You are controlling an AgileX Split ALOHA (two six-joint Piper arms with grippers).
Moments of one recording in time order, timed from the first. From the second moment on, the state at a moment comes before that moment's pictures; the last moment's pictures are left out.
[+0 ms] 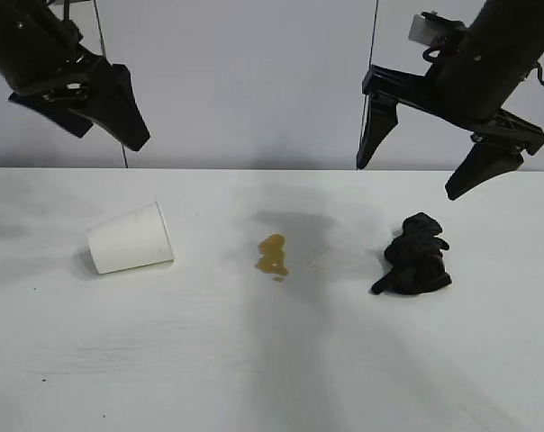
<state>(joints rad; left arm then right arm) -0.29 1.83 -1.42 -0.33 0.73 0.82 0.18 1.83 -1.35 0.28 0.82 0.10</state>
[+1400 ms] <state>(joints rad) -0.39 2.04 -1.37 -0.19 0.59 1.03 0.18 1.83 -1.35 0.28 0.84 0.08</state>
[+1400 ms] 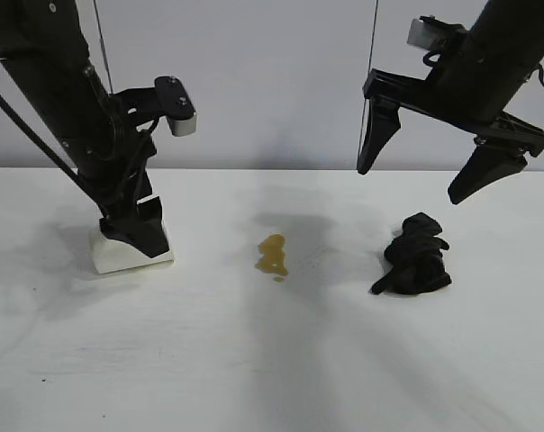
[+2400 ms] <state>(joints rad) -0.35 2.12 -1.38 -0.22 0.55 1.00 0.18 1.83 -1.35 0.28 0.84 0.06</state>
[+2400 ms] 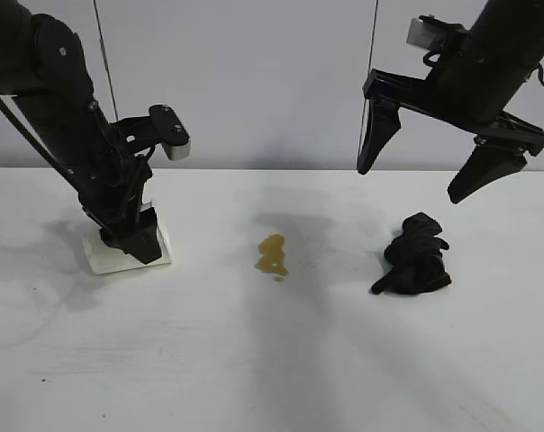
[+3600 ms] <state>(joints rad) -0.03 2.01 -1.07 -1.67 1.15 2.45 0.18 1.83 -1.35 0.28 0.84 0.06</state>
